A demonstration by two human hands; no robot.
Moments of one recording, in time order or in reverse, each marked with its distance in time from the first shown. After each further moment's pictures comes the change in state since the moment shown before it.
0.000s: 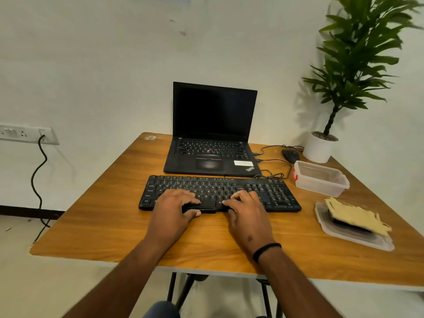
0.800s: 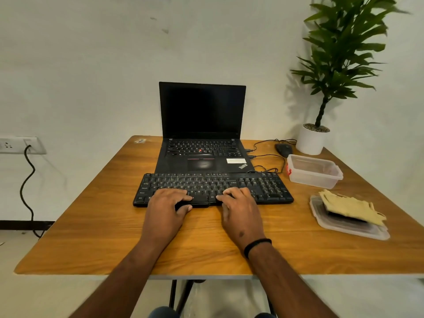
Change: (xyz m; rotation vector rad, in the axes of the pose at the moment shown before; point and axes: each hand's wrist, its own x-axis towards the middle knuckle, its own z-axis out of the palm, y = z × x) left_hand 0.014 -0.007 0.012 0.080 0.042 0.032; right_hand 0.012 0.007 0.020 0.055 0.104 0.015
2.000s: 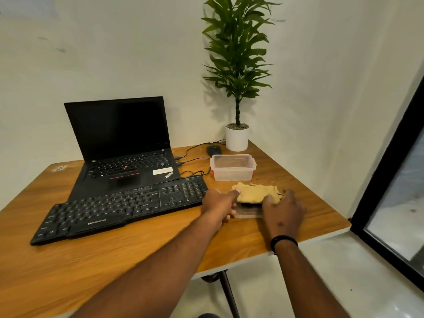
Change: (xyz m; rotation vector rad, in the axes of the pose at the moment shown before) left_hand 0.029 0.277 0.168 -0.726 -0.545 -0.624; right_hand -0.075 0.216 -0.121 0.137 0.427 0.977
